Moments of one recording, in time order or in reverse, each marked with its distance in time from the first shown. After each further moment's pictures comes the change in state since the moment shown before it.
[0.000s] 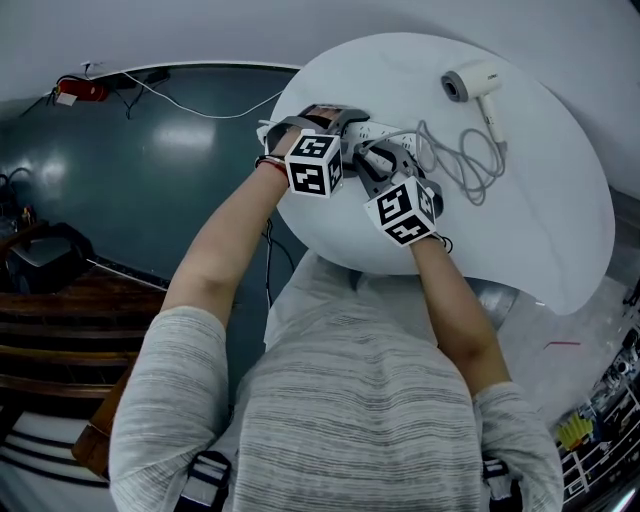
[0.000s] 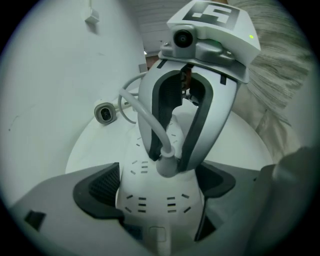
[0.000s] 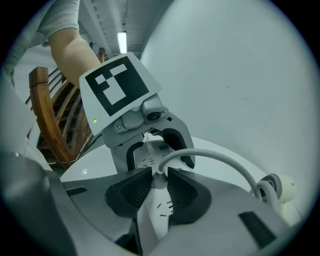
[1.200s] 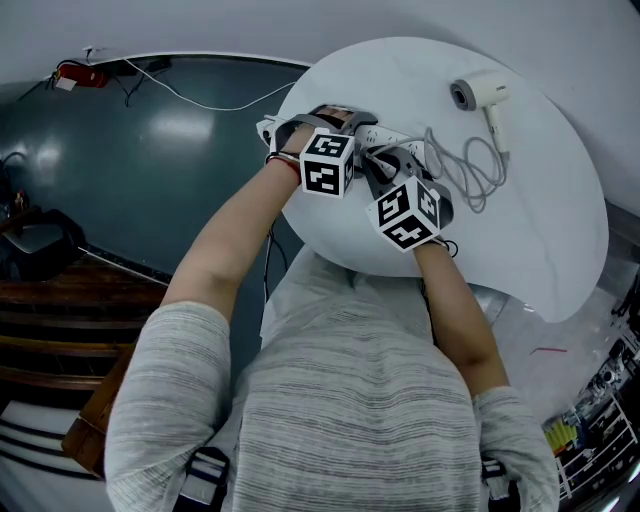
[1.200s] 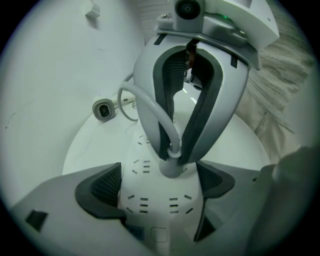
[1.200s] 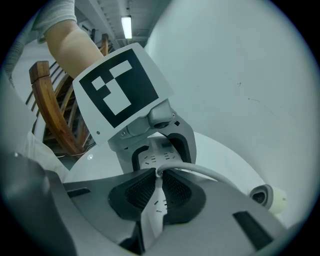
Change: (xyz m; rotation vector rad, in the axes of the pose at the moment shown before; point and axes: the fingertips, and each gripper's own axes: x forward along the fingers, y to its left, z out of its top) left arm 0.003 -0.001 0.000 -0.021 0.039 -0.024; right arm -0.008 0.003 0.003 -0.066 0.161 0.050
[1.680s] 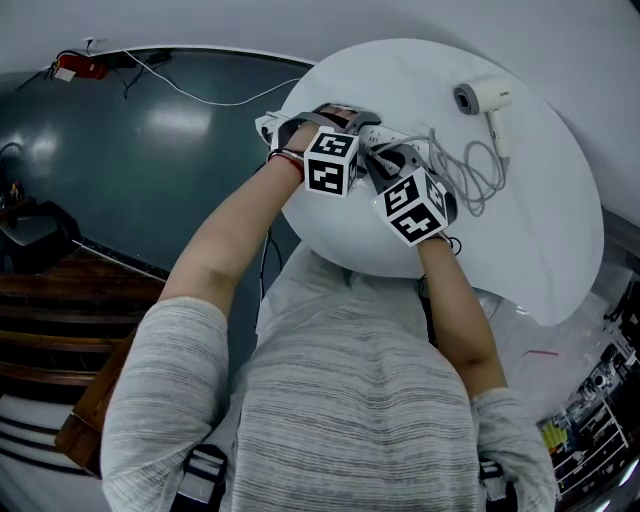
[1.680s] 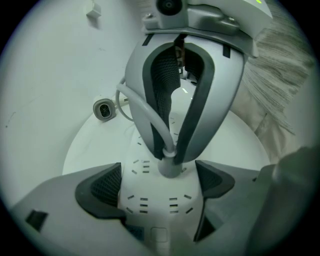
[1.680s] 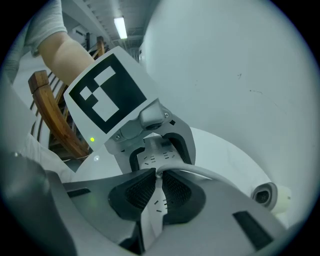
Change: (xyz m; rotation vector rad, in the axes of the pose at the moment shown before) left arm -0.003 0.000 0.003 0.002 -0.002 -0.006; right arm -0.001 -0.005 0.001 0.042 0.038 0.062
